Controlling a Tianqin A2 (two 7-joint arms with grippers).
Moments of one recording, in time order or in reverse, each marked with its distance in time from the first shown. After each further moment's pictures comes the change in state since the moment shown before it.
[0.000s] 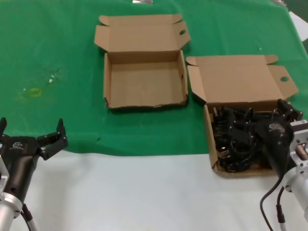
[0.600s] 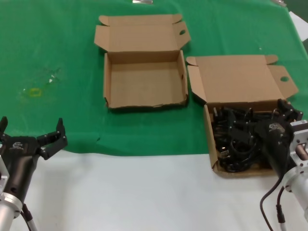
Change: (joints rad) left arm 0.000 0.000 0.000 0.000 0.000 0.000 0.000; right arm 0.000 0.000 0.000 0.000 0.000 0.000 0.000
